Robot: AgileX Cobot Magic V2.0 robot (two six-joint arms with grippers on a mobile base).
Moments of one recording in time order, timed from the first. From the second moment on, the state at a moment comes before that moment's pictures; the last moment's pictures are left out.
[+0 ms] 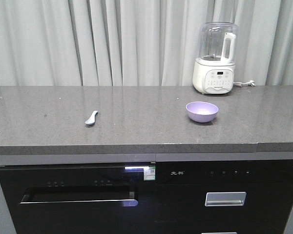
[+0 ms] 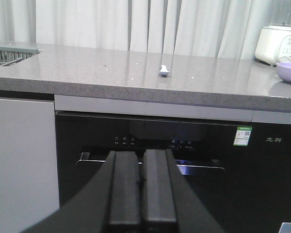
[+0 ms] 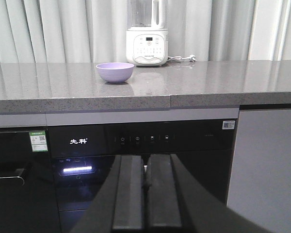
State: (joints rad) left arm 0.00 0.01 0.03 -0.05 0.09 -0.05; right arm -0.08 -0.01 0.03 -0.13 0.08 0.14
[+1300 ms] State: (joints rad) left arm 0.00 0.01 0.03 -0.05 0.09 -0.05; right arm -0.08 -0.01 0.03 -0.13 0.08 0.14
